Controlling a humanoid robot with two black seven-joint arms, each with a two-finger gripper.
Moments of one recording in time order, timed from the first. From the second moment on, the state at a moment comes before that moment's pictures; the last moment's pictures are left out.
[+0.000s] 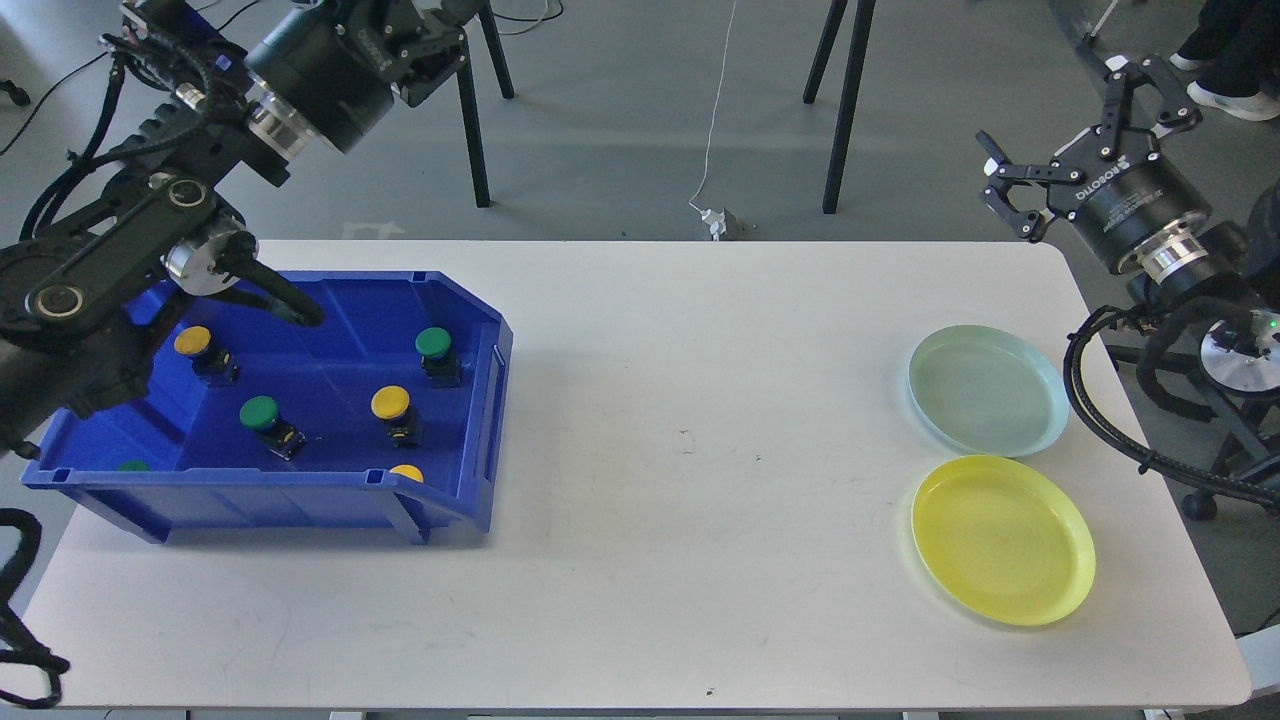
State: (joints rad) left arm -1.10 0.57 -0.40 -1.04 0.82 -0.27 -0.49; right arm 0.67 -0.54 0.87 0.87 0.14 0.49 0.10
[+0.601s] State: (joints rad) left arm -1.33 0.72 0.40 -1.03 1.55 -0.24 -0.49; right arm 0.60 -0.54 0.88 0.86 0.14 0.49 0.11
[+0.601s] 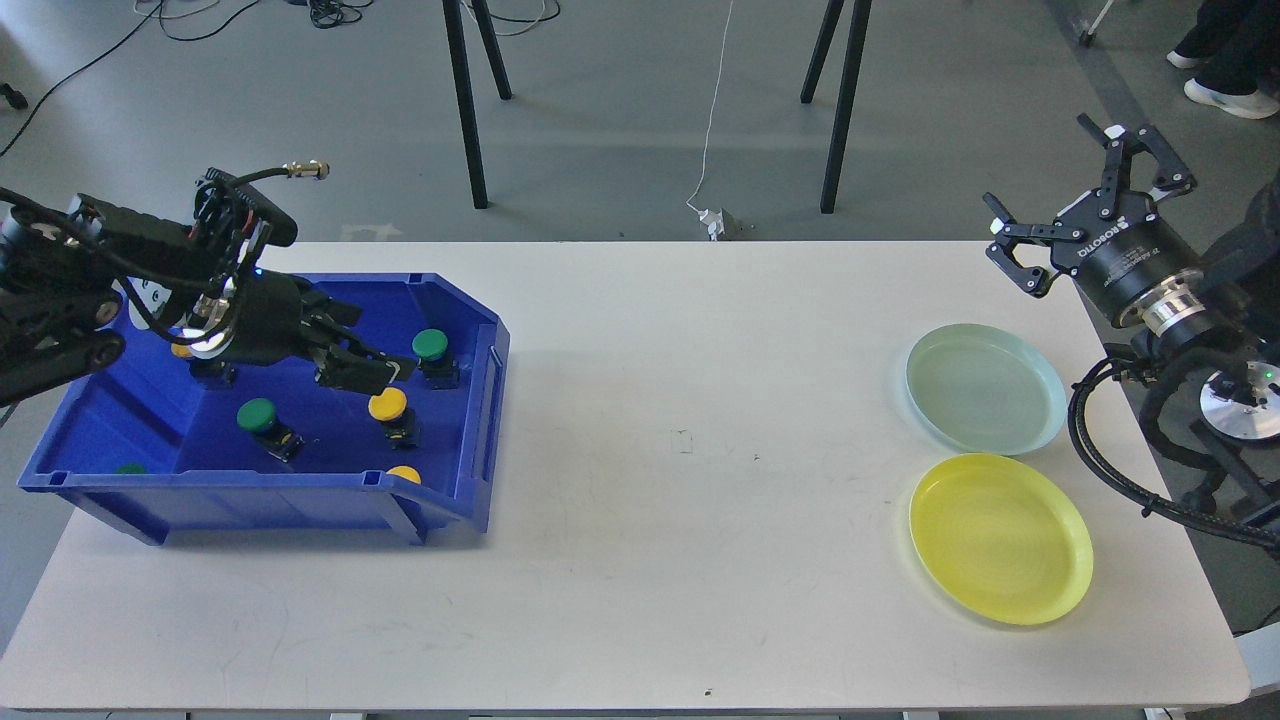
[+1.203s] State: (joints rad) left arm -1.14 0.56 0.38 -0.78 1.55 -0.19 -0.49; right arm 0.57 -0.54 0.88 0.86 0.14 0.49 0.11
